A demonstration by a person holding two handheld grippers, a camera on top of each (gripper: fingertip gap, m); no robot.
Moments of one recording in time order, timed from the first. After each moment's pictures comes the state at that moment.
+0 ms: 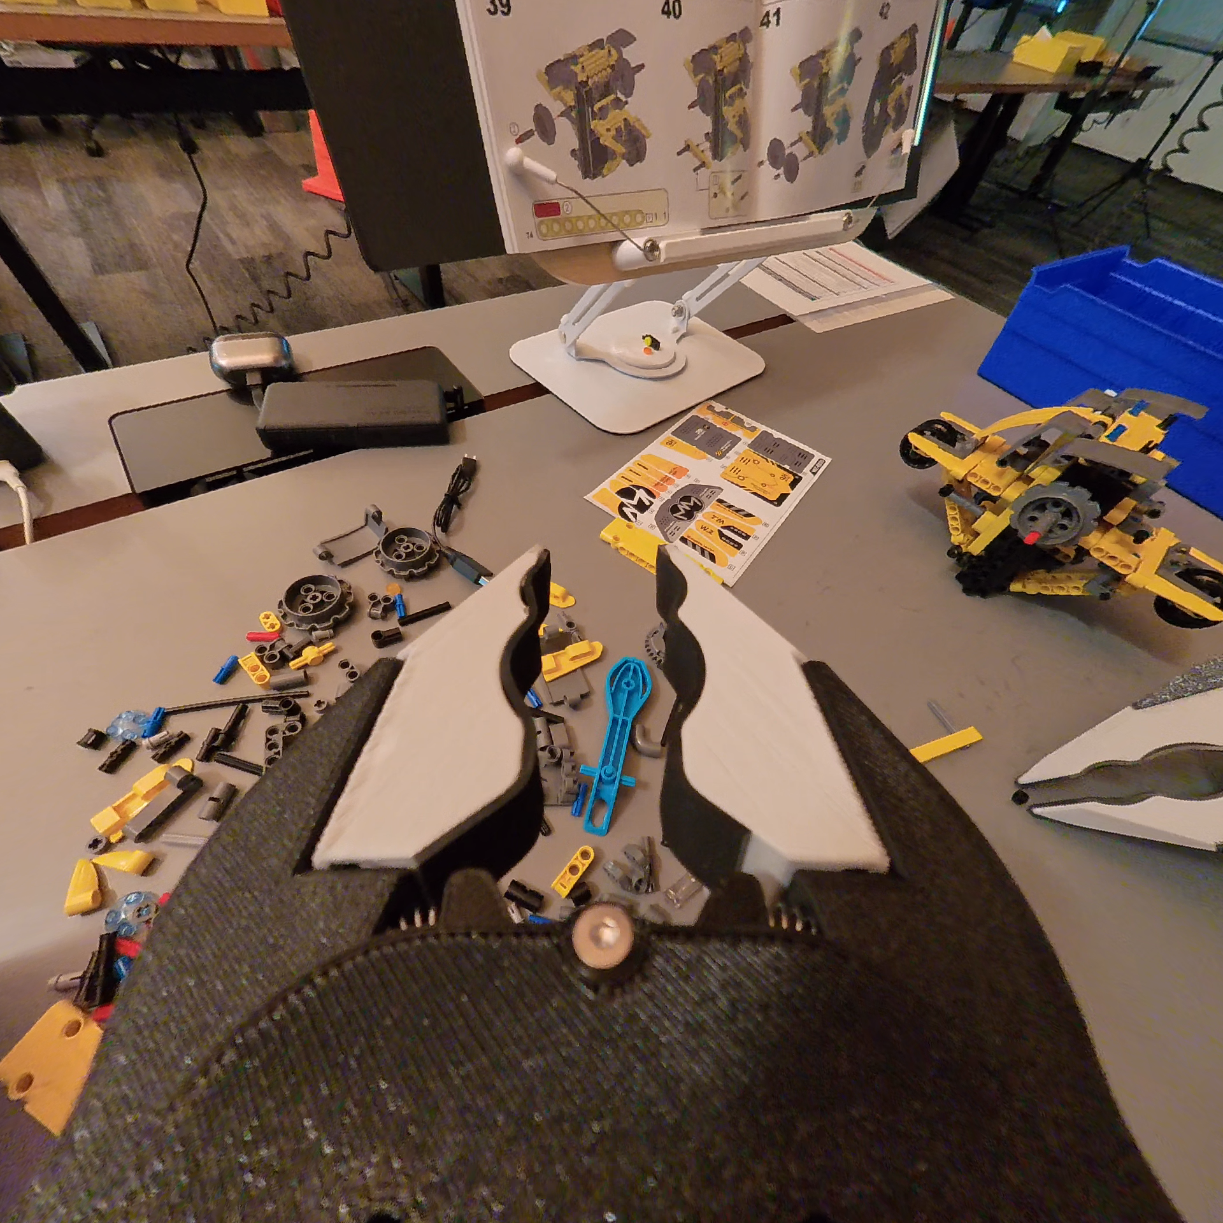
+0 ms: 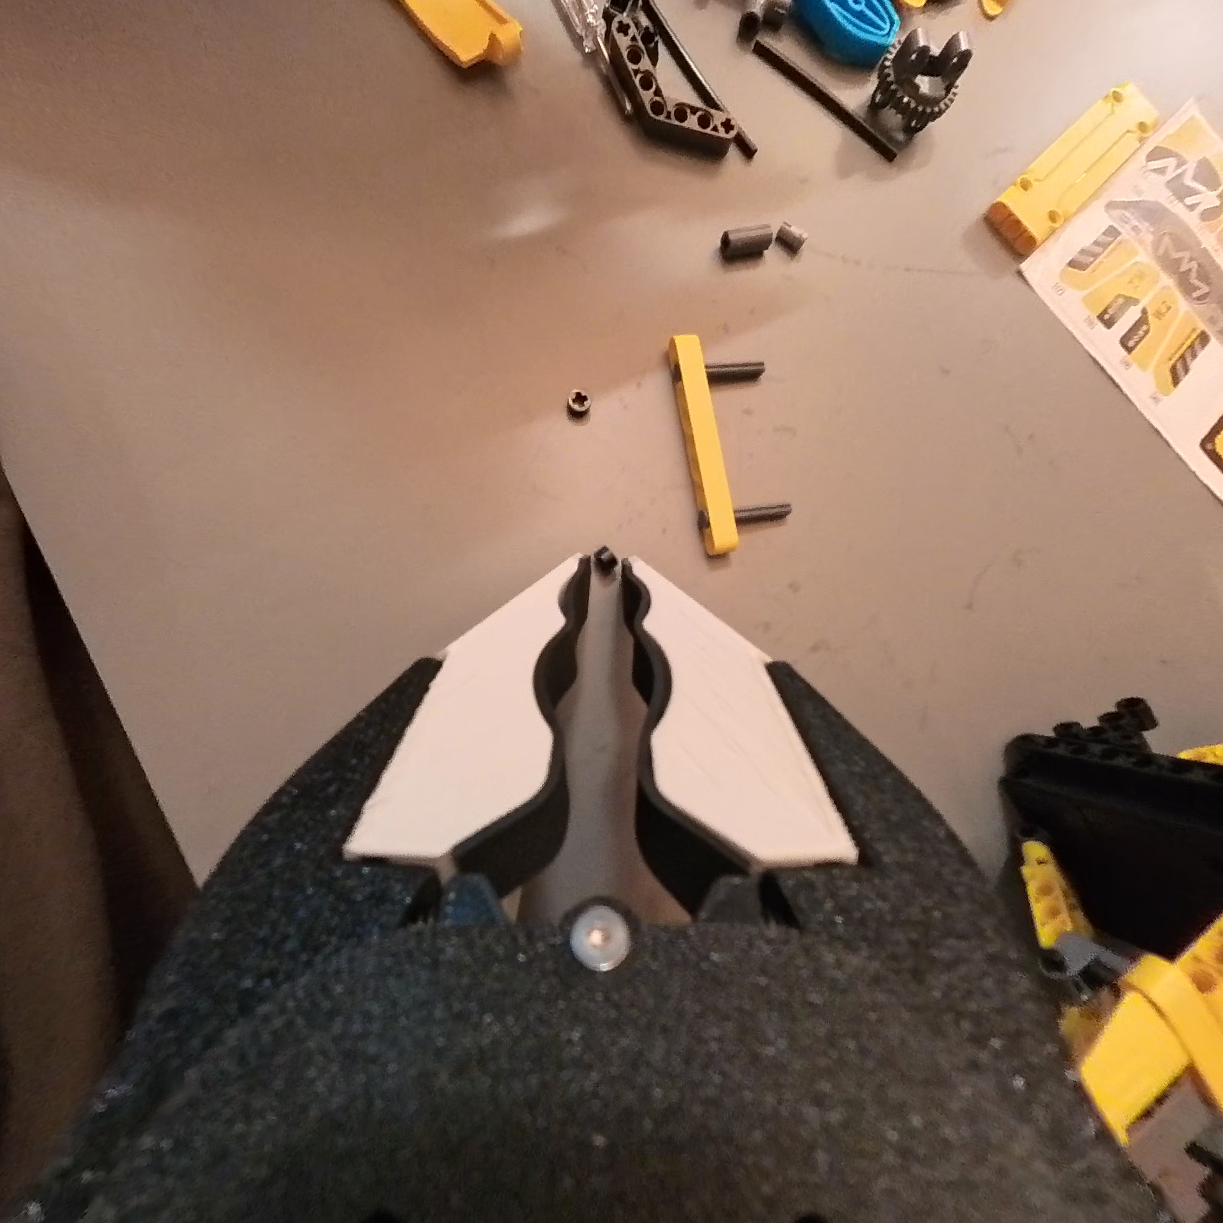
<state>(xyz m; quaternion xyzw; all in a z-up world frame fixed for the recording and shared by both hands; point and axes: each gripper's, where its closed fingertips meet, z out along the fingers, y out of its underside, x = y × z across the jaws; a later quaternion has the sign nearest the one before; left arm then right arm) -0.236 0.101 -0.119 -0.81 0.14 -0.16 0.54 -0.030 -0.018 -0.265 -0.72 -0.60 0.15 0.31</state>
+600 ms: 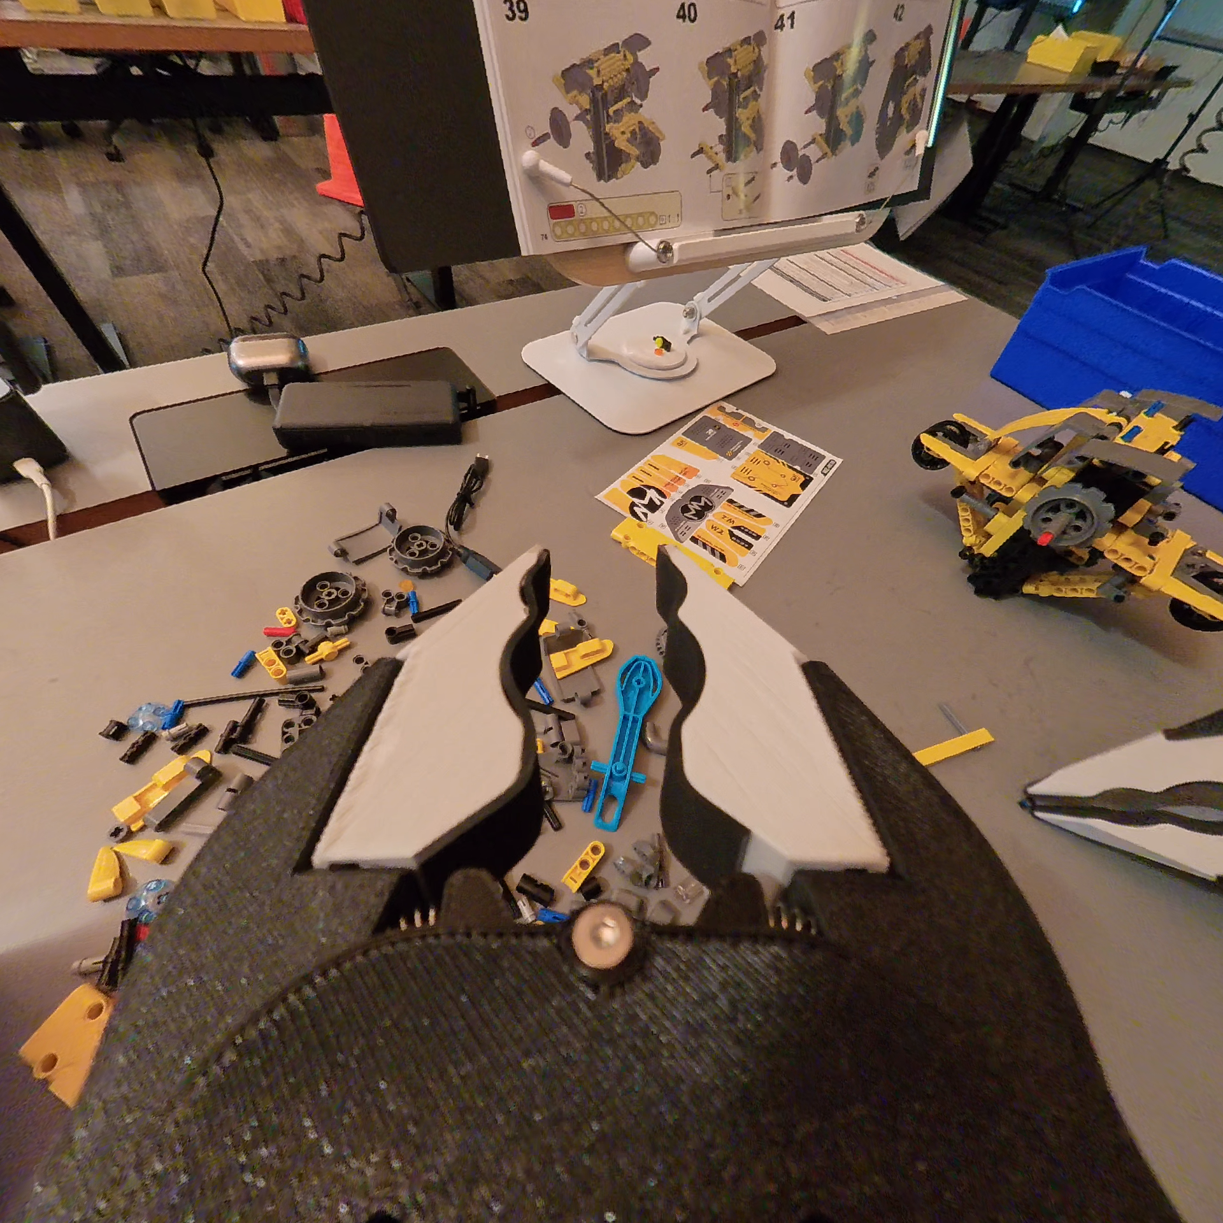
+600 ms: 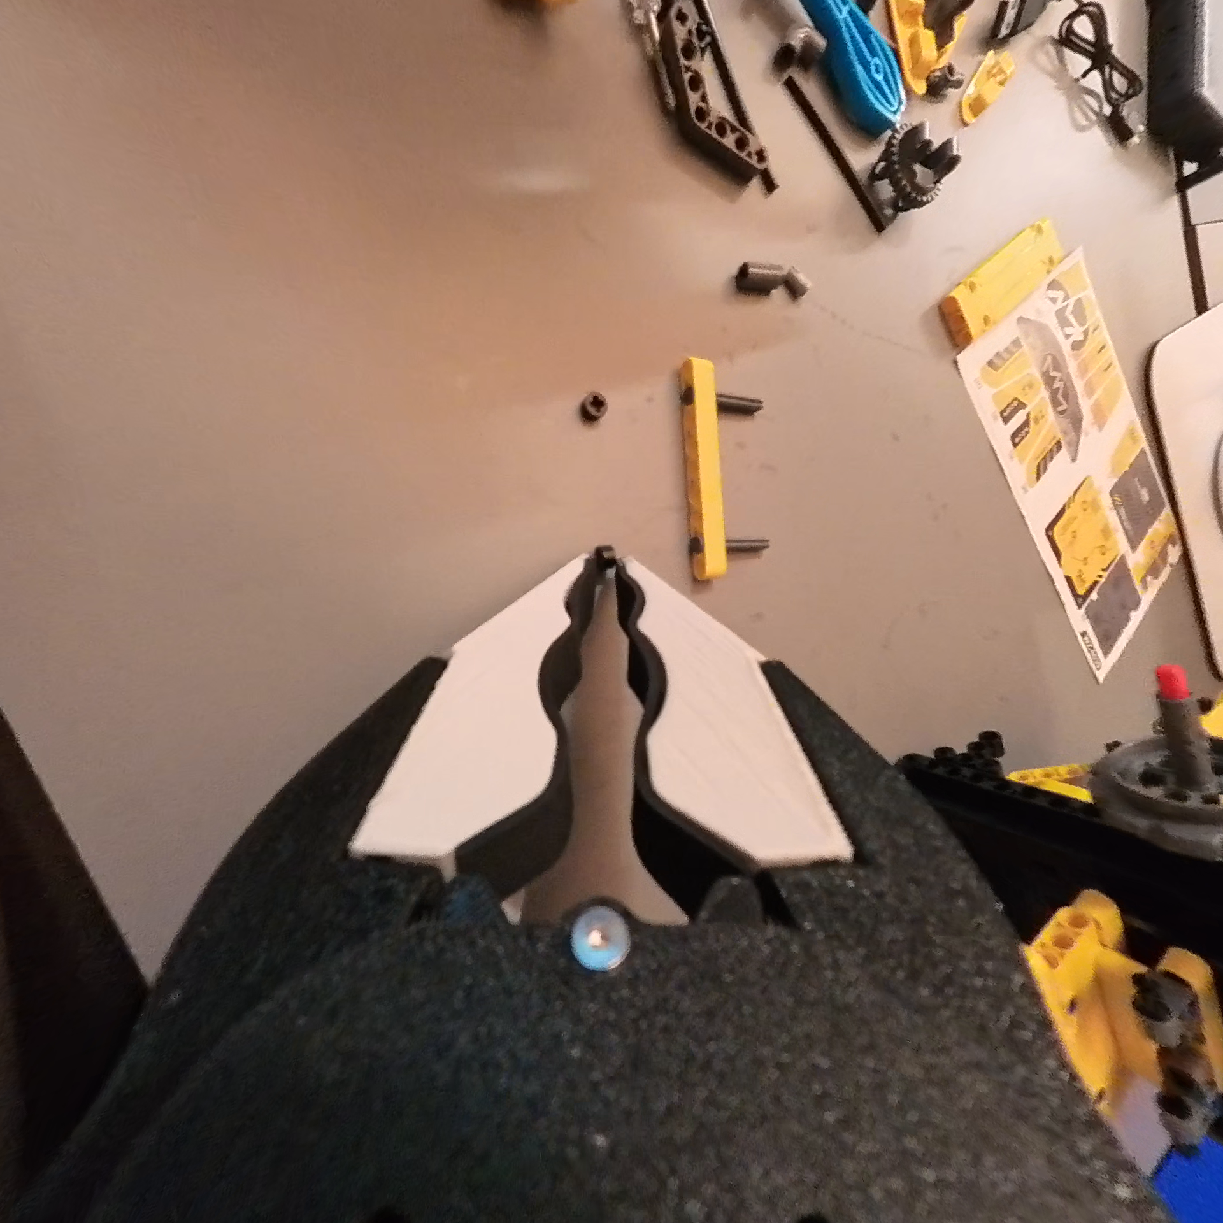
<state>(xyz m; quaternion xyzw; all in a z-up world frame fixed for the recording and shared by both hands) -0.241 0.100 -0.118 -0.81 0.13 -0.16 0.55 -0.034 -0.017 -0.266 -0.67 -0.66 0.04 0.35</state>
